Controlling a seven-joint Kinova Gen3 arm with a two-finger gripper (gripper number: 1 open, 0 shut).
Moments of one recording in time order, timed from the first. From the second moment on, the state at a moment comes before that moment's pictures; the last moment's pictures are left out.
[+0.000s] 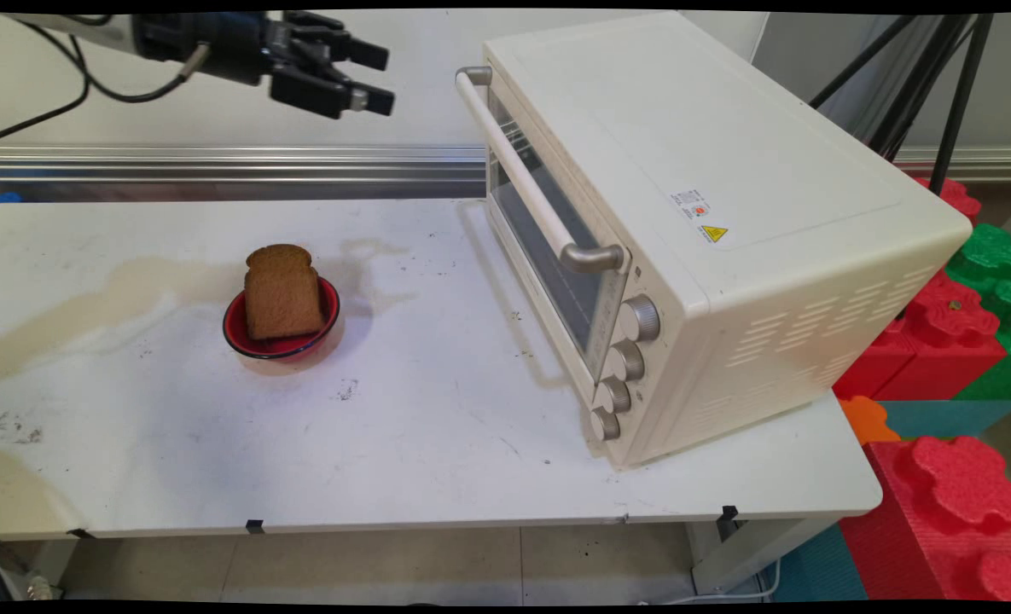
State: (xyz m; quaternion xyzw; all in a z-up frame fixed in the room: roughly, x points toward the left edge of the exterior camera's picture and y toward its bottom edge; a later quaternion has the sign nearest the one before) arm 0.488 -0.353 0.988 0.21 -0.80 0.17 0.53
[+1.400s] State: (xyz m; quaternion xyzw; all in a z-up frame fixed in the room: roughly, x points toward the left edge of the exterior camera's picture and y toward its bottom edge) arm 0.399 -0.424 0.956 0.20 -0.82 0.18 0.51
